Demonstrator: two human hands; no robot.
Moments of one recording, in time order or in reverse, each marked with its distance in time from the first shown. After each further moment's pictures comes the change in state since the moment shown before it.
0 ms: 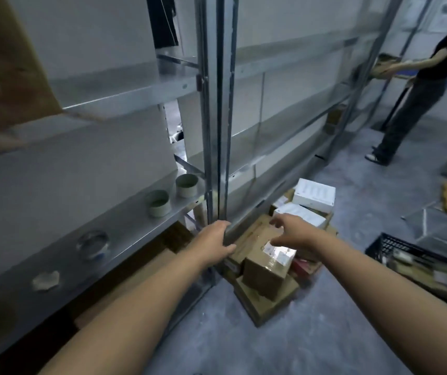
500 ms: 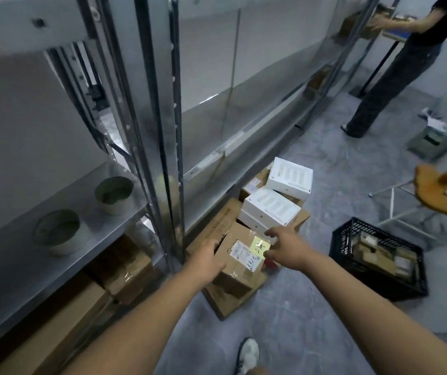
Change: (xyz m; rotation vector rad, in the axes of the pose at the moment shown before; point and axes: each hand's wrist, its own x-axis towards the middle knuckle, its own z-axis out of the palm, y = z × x) left_hand 0.195 -0.018 0.121 -0.239 -0.173 -0.233; right_hand 0.166 0.136 0.018 0.071 -0.093 0.187
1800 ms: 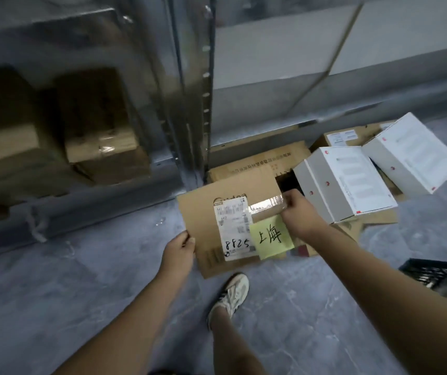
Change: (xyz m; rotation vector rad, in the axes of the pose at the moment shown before) left_hand 0.036 -0.153 0.227 -0.806 0.585 -0.623; right_hand 0.192 0.096 0.146 0.115 -0.274 -0.127
